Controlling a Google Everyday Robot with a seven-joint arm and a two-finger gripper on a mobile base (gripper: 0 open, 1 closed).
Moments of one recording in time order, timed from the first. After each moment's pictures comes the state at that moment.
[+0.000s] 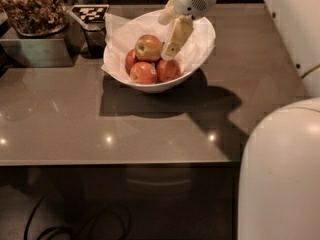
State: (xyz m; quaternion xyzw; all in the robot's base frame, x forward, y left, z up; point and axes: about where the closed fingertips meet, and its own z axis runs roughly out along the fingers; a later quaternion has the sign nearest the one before) arm 0.649 -0.034 0.961 -0.70 0.66 0.13 0.25
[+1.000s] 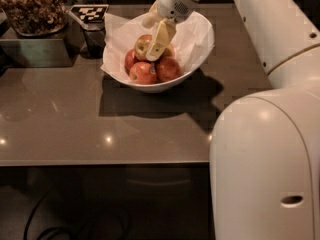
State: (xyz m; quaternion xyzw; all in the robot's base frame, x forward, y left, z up) arm 0.671 0.010 0.946 -0.71 0.63 0.18 0.26
